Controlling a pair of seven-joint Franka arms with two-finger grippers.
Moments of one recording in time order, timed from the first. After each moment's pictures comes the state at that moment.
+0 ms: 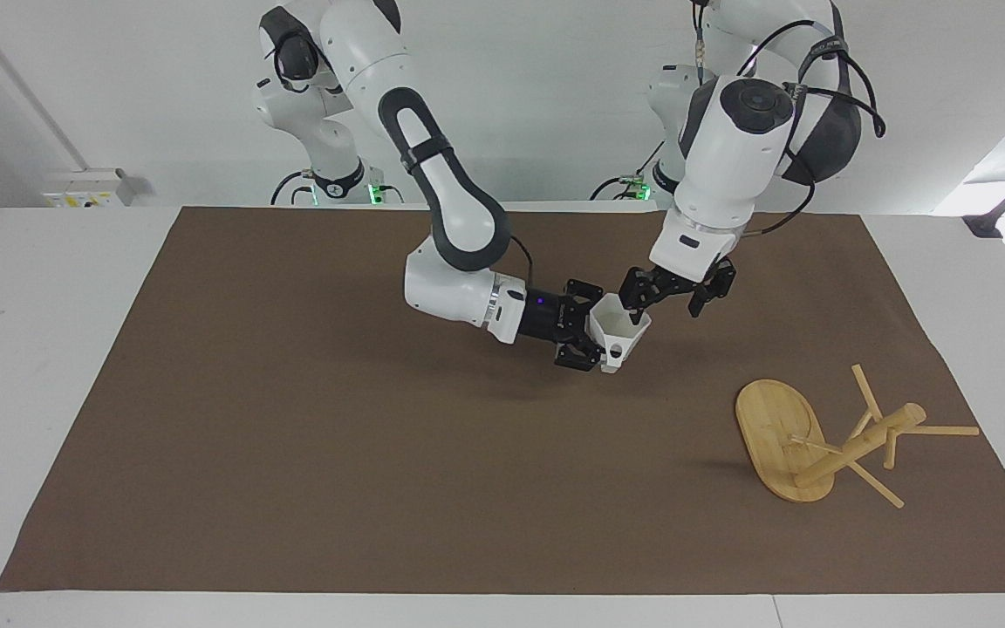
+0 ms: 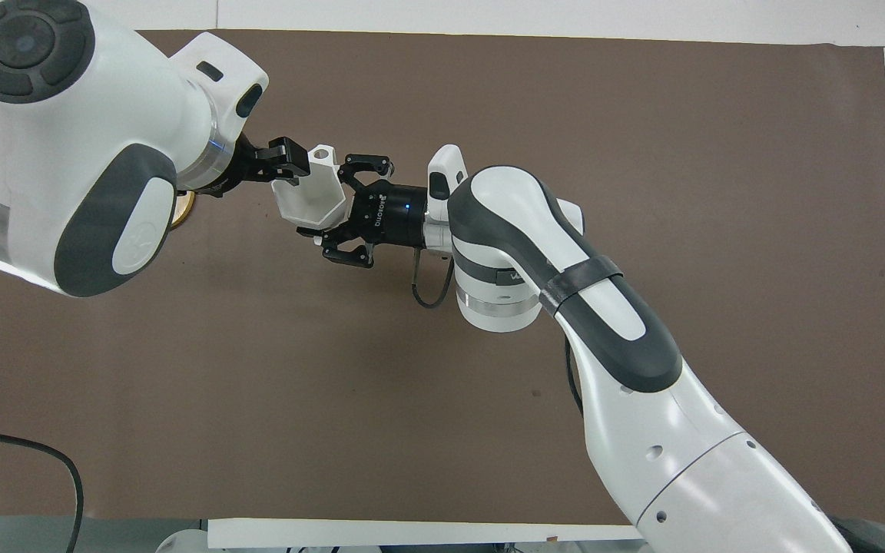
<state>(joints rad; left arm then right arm) -0.45 0.18 -0.02 -1.61 0.00 1.86 -0.53 0.52 0.51 0.09 -1.69 1.86 2.36 -2.15</state>
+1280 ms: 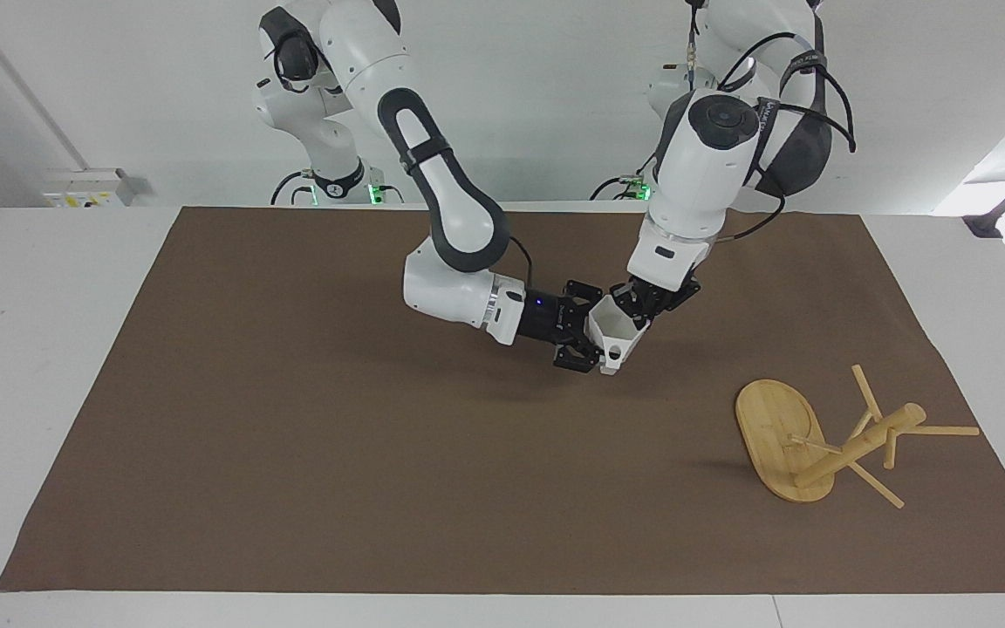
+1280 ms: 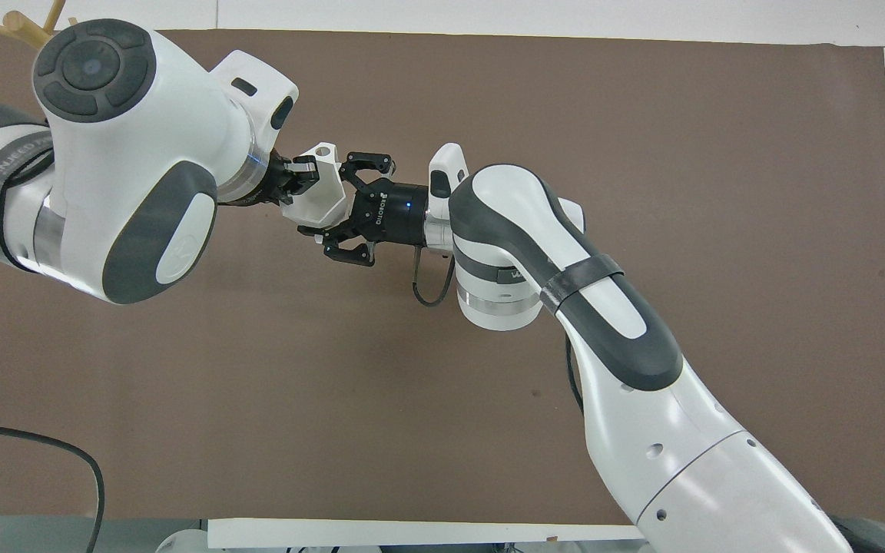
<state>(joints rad) -0.49 0.19 -0.02 -1.63 0.00 1.87 -0.62 0.52 0.52 0.09 -1.68 1.86 2.35 -2.15</state>
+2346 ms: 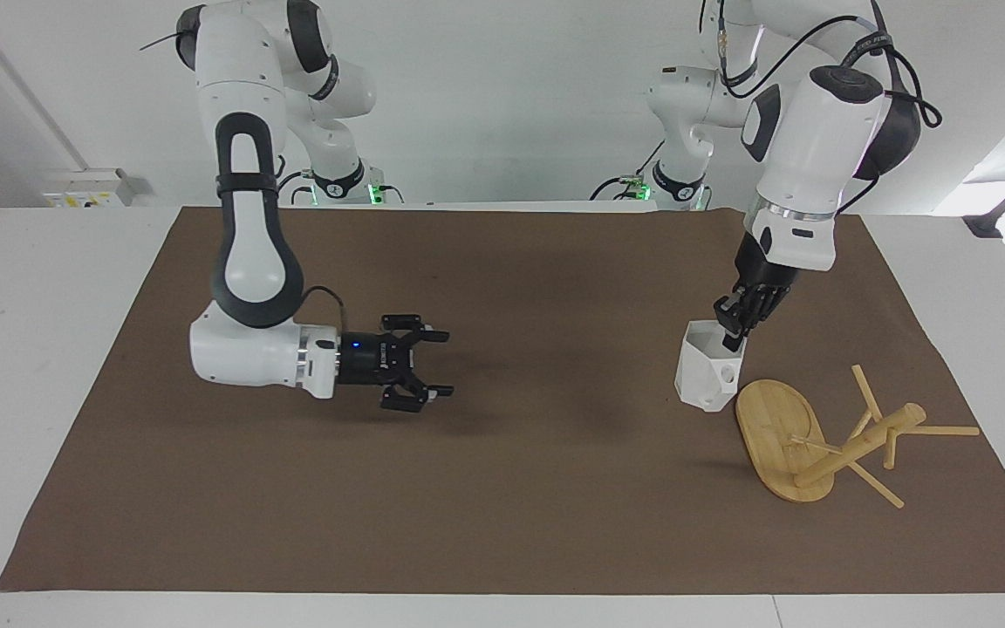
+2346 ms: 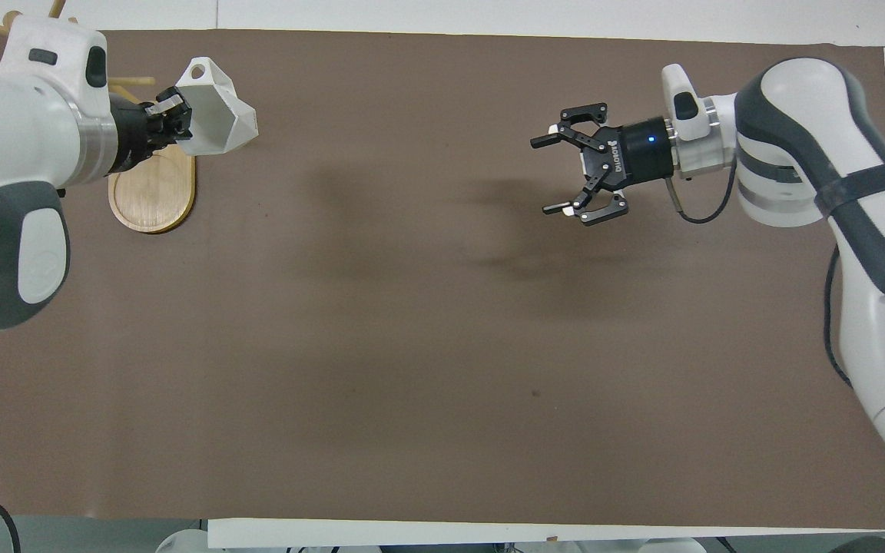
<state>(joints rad) -0.33 -0.01 0.03 -1.98 0.00 2.43 -0.78 -0.07 0.48 0.08 -1.64 1.07 1.68 -2.04</state>
